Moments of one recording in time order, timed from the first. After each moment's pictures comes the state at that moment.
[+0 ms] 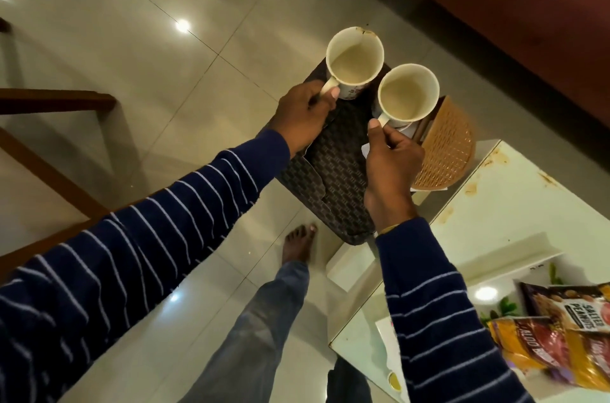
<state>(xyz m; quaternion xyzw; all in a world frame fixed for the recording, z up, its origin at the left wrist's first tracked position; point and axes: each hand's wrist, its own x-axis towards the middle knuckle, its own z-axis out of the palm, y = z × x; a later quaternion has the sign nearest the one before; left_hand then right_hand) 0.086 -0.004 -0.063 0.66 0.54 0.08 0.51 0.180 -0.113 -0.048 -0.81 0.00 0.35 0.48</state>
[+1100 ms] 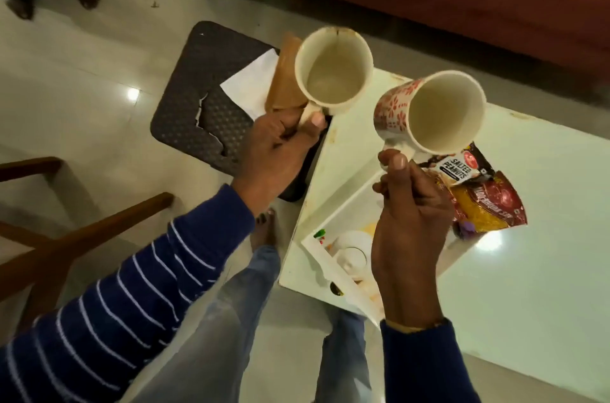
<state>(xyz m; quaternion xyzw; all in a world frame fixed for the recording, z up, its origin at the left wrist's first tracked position) 0.159 -0.251 0.052 0.67 0.39 0.13 0.61 0.227 -0.407 0.073 -0.72 0.04 0.21 0.66</state>
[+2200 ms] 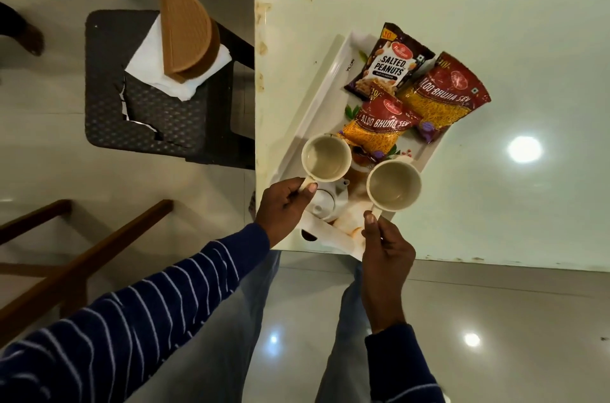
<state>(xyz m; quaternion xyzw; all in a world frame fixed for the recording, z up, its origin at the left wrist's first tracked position) 0.104 -0.420 -0.085 0.73 0.37 -0.12 0.55 0.126 -0.612 -0.074 -0.79 0.16 0.23 0.54</state>
